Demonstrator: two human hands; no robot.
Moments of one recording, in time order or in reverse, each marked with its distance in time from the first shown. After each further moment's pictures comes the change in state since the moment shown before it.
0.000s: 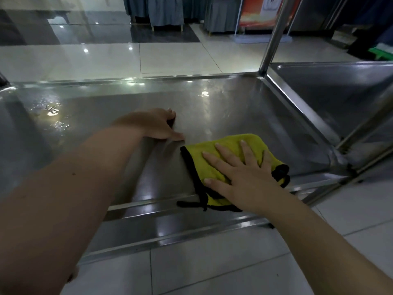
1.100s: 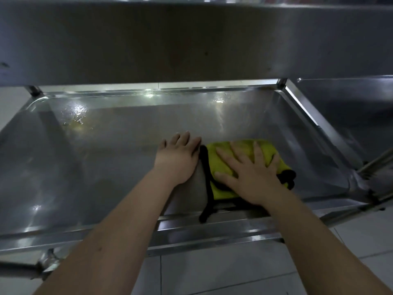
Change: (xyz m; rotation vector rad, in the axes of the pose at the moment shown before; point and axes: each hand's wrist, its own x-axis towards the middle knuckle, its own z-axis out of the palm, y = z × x) left_hand -0.047 0.032 0.048 -0.007 0.356 -0.049; right_hand 0.060 0.006 -0.009 0.031 0.003 0.048
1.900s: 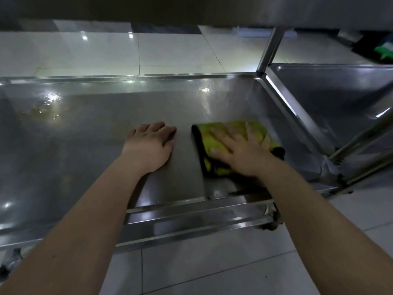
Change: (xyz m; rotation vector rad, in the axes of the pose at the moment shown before) left_hand 0.004 -0.002 -0.001 -0.048 0.053 -0.029; right_hand 0.023 0.051 -0.016 0.001 -0.044 0.025
